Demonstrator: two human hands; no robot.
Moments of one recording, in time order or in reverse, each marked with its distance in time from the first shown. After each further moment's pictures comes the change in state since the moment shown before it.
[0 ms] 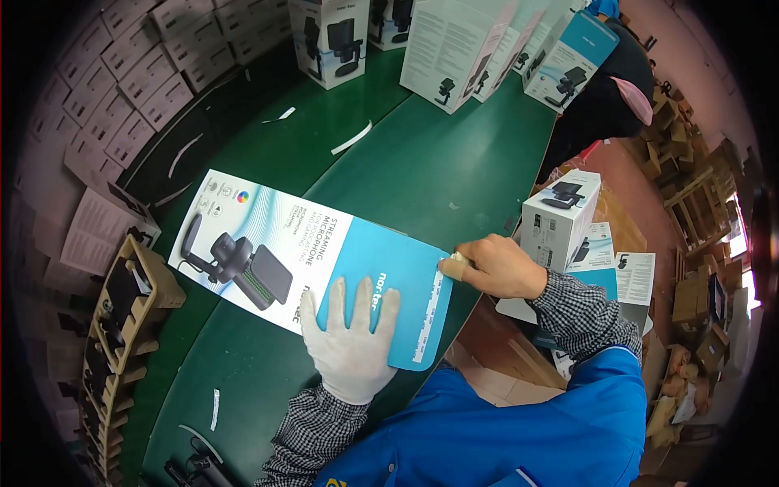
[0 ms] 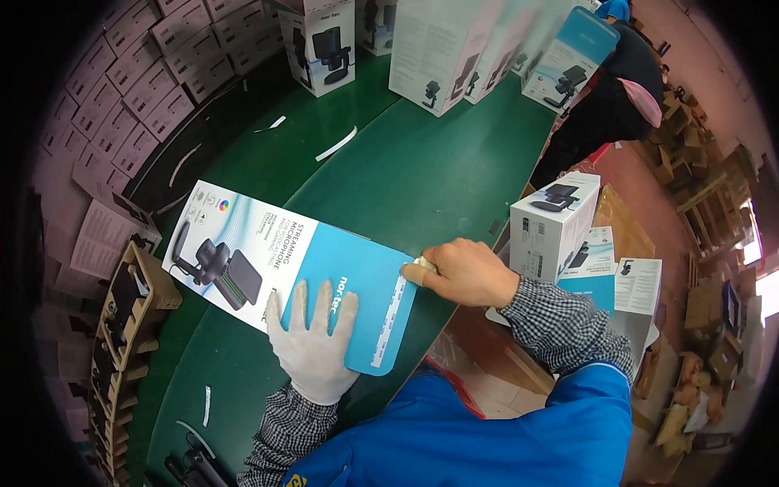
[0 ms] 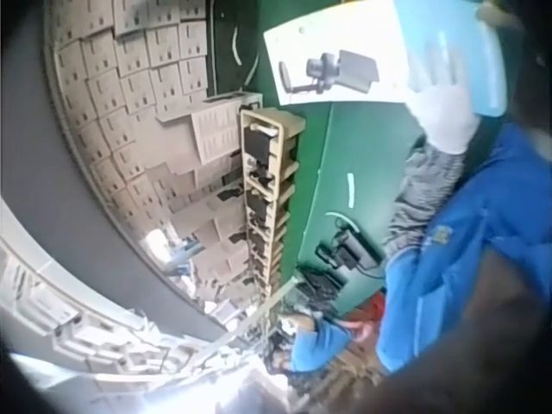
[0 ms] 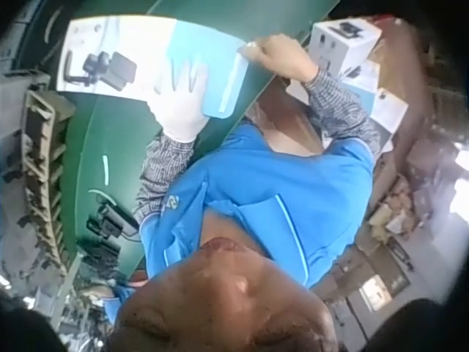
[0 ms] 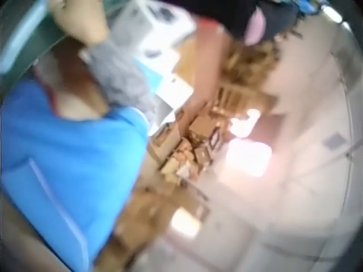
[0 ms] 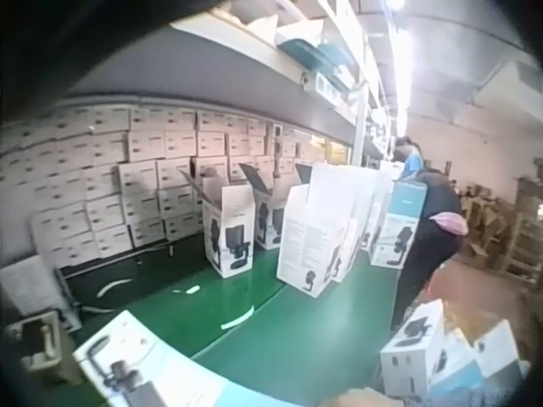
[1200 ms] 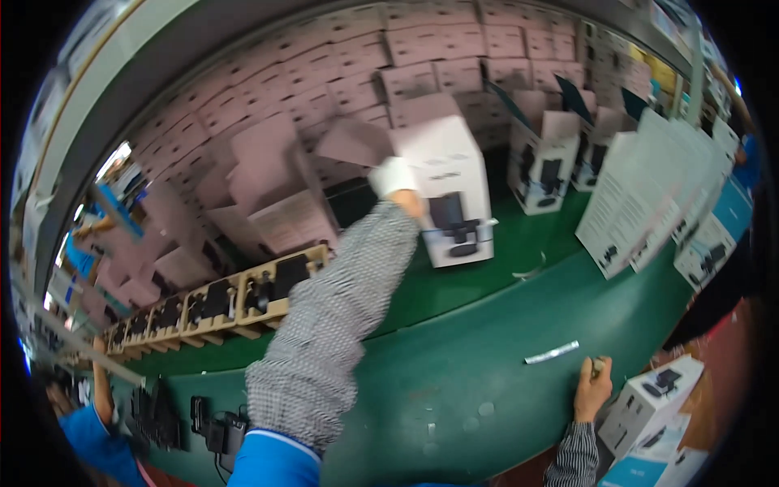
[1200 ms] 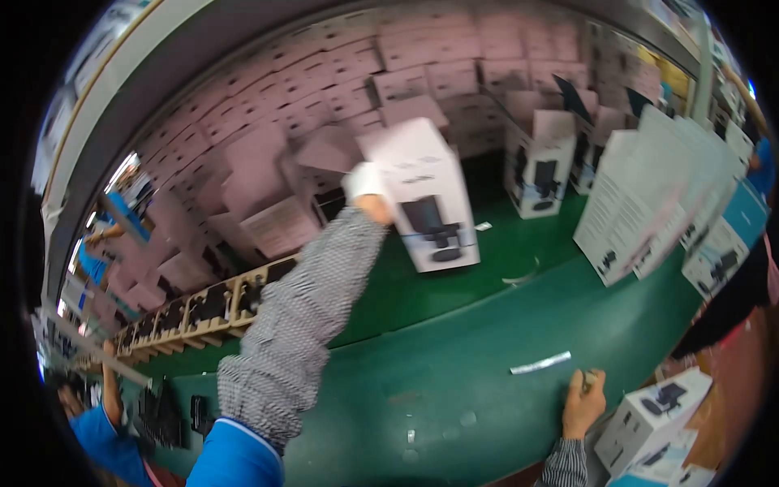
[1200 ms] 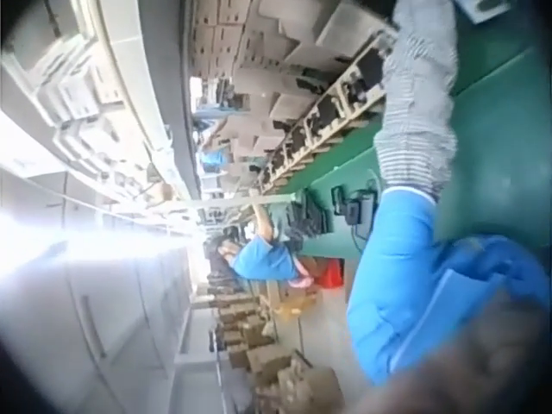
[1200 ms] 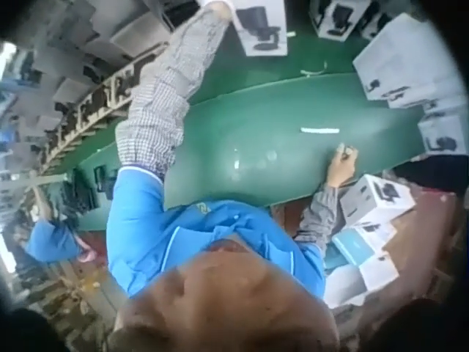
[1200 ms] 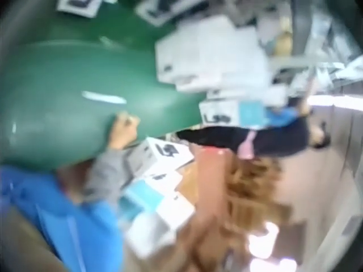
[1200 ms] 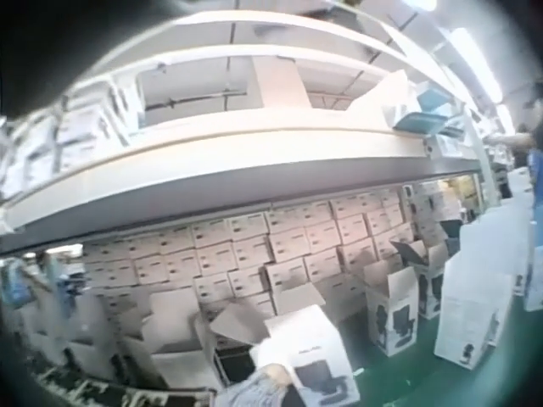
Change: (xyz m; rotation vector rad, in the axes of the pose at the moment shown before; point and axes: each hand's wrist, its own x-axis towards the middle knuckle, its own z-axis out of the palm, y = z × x) left_hand 0.247 -0.200 -0.116 -1.132 1.128 -0.918; right_hand 0.018 0.083 0.026 0.271 1.050 0.134
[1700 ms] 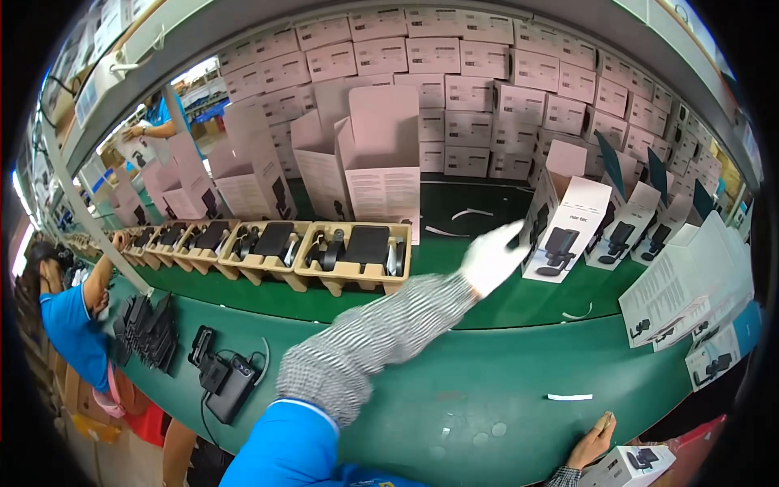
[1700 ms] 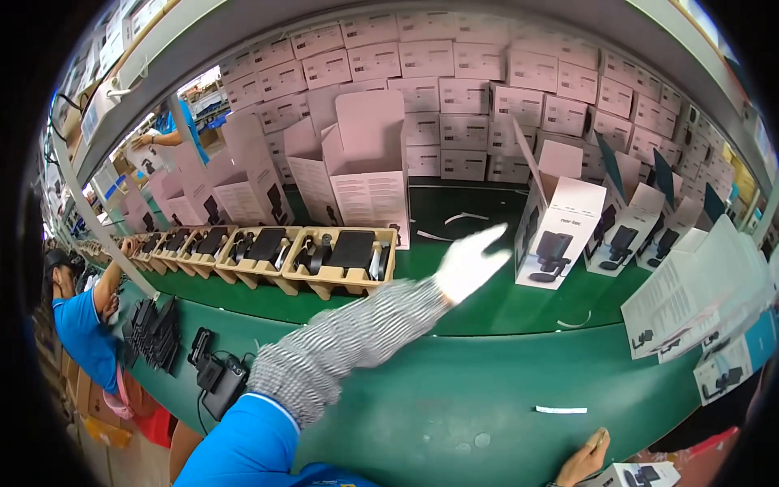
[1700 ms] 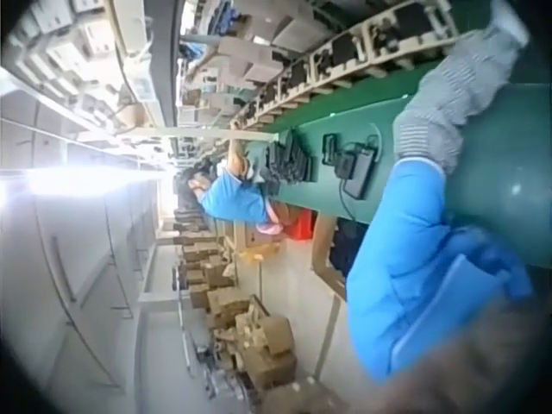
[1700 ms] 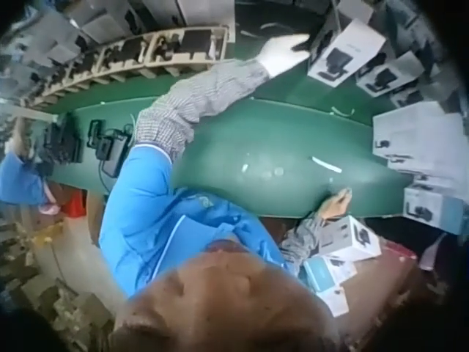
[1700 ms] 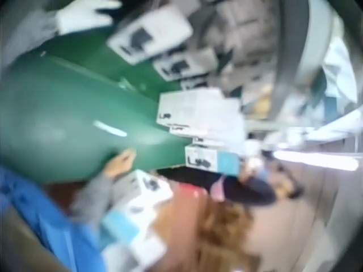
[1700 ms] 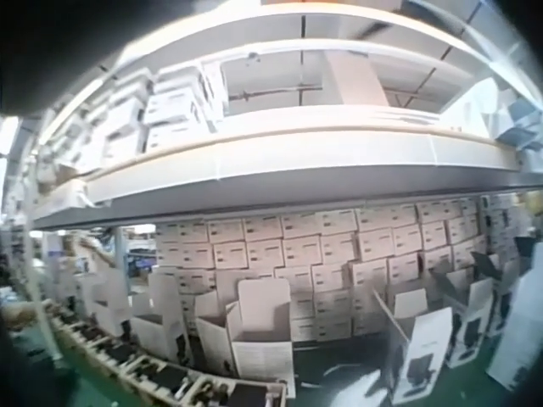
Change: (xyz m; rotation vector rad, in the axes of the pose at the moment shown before) left_hand -0.063 0.095 -0.164 0.838 -0.689 0.373; right_hand -0.076 -0.045 -0.005 0.117 0.144 -0.196
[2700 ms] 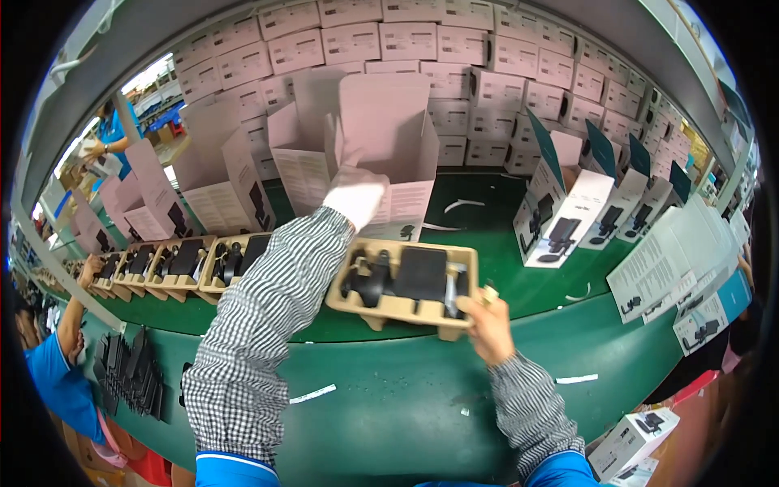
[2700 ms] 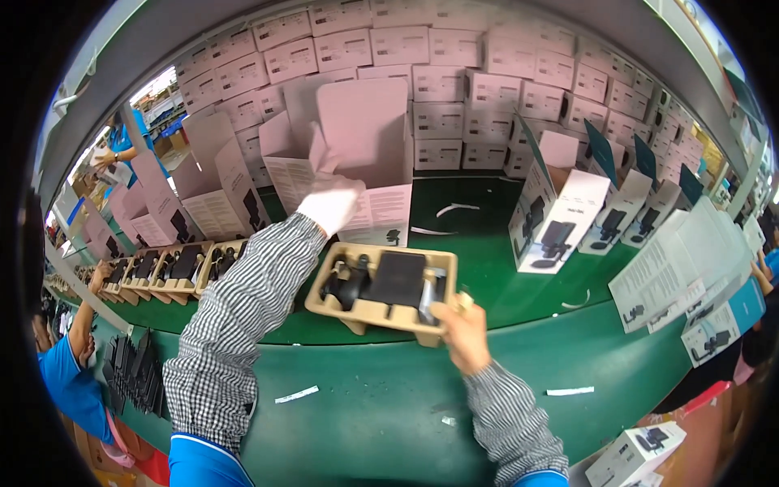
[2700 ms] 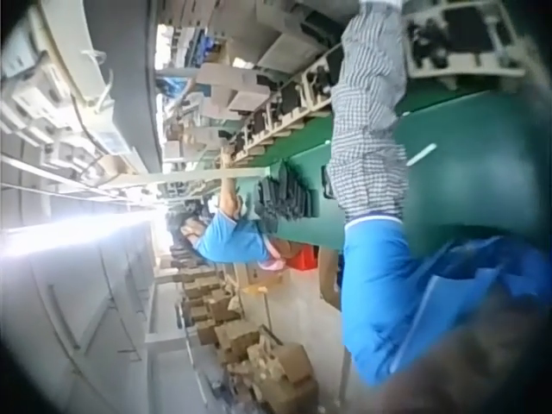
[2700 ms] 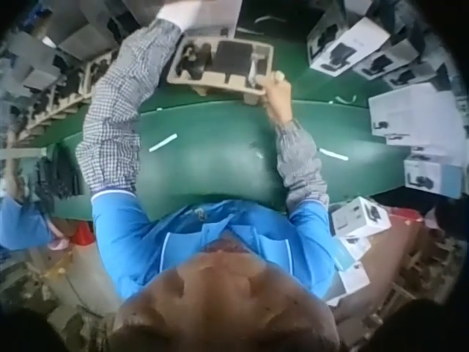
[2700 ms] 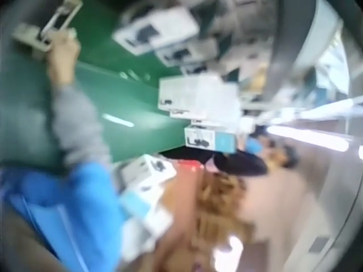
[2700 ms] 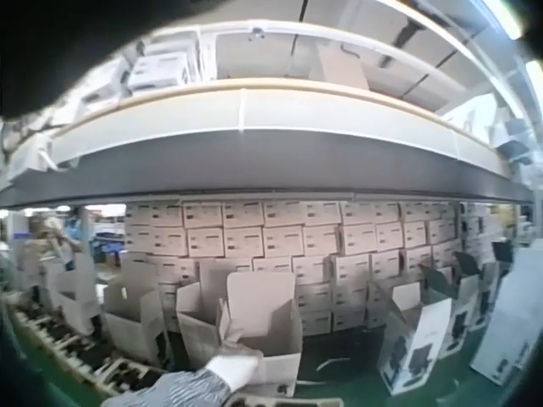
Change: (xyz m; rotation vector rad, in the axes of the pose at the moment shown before) left_hand 0.001 -0.250 -0.339 1.073 0.139 0.242; right_hand -0.116 -0.446 0.258 1.050 -0.995 0.656
